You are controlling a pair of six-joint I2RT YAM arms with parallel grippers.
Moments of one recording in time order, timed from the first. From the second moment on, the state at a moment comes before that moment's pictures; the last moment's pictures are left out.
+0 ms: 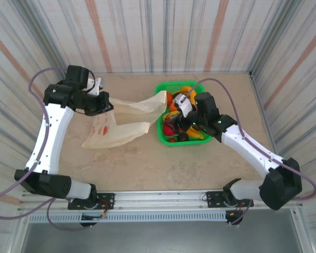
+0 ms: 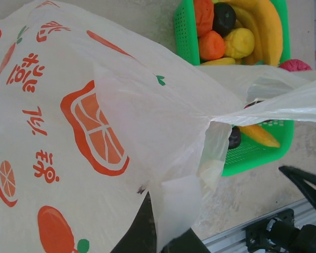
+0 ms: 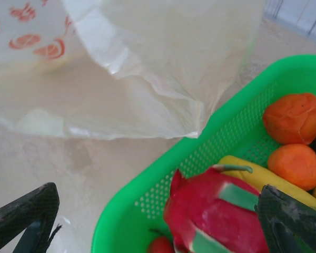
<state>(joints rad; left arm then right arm) -0.17 1.40 1.69 -1.31 0.38 -0.32 0.55 1.24 0.99 -0.32 -0.36 -0.18</state>
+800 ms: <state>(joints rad) -0.17 1.36 1.66 -1.24 0.46 -0.34 0.71 1.56 1.48 -0.45 -0.15 -0.65</state>
